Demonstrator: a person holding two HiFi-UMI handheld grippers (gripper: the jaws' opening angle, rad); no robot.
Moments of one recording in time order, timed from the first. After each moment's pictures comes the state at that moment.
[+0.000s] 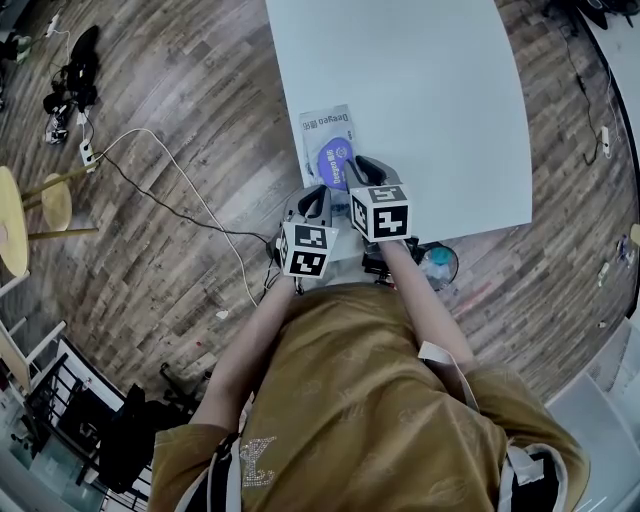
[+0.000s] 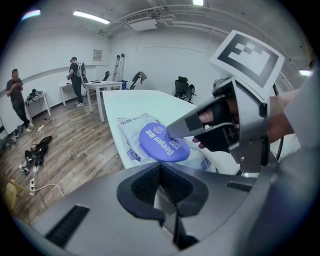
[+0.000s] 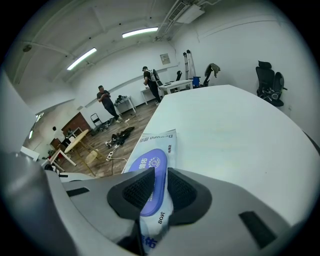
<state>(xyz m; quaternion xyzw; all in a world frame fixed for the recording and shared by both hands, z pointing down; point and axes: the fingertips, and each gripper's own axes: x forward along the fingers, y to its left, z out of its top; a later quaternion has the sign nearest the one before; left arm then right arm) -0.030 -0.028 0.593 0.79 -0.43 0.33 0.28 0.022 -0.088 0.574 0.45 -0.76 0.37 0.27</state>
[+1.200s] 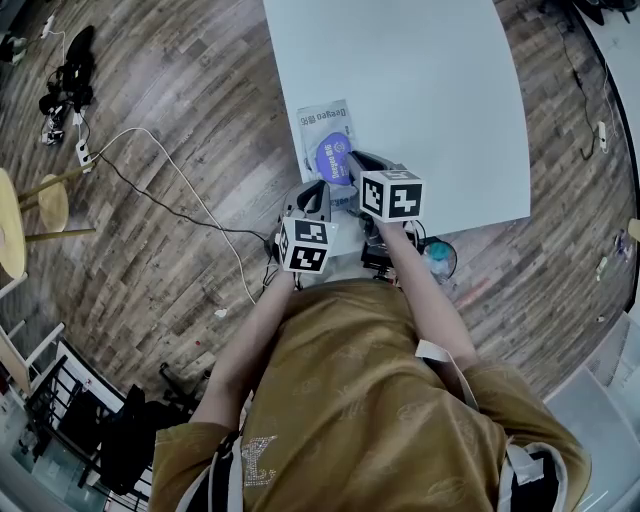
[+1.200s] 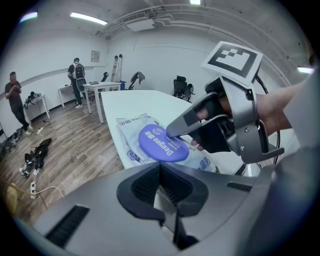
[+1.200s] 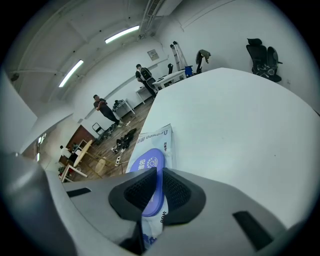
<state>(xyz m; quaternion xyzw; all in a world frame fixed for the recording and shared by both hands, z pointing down) -0.028 -0.027 0.592 0.79 -0.43 0.34 0.27 0.029 -0.089 0.580 0.43 -0.74 0.45 0.24</state>
